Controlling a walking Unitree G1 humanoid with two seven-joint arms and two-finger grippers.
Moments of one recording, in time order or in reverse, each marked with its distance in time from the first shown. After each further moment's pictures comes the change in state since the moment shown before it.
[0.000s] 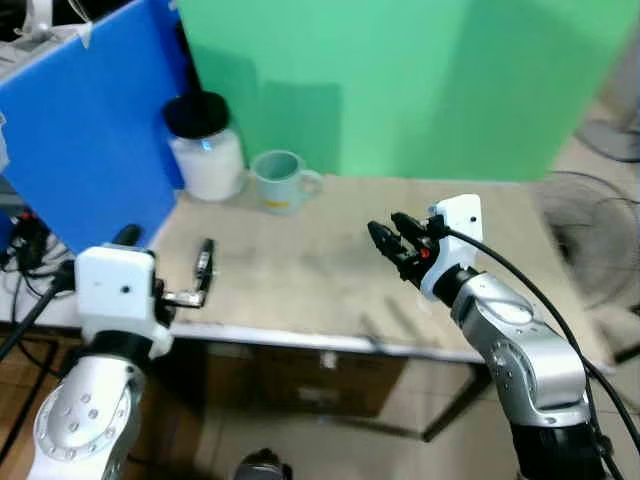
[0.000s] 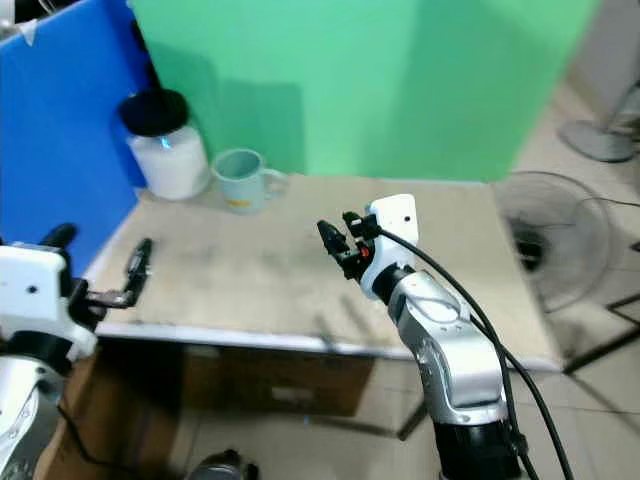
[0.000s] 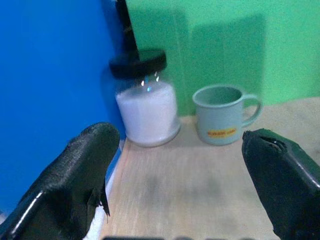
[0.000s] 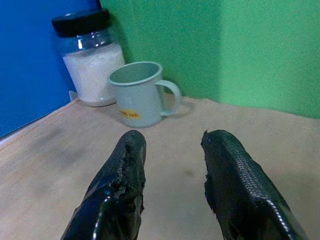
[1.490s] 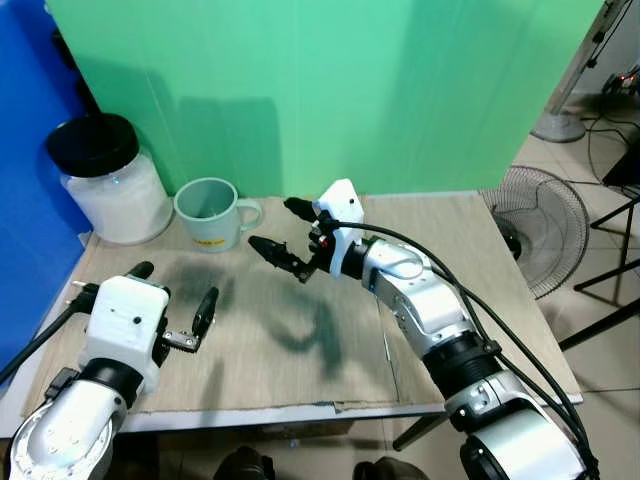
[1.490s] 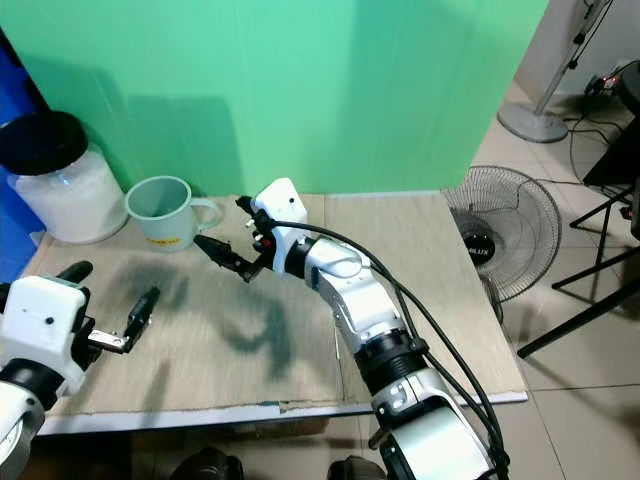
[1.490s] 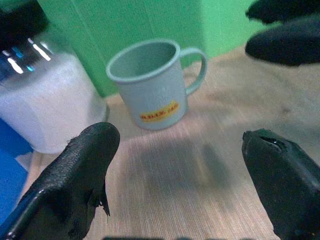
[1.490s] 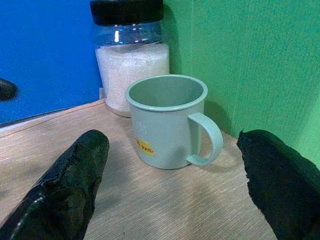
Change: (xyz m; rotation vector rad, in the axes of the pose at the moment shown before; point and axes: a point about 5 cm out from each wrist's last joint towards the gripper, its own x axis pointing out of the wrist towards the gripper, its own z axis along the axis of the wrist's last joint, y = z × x) left arm -0.014 0.009 -0.026 0.130 0.201 -0.122; right arm 0.085 0.061 -0.006 -0.153 -0.052 0.521
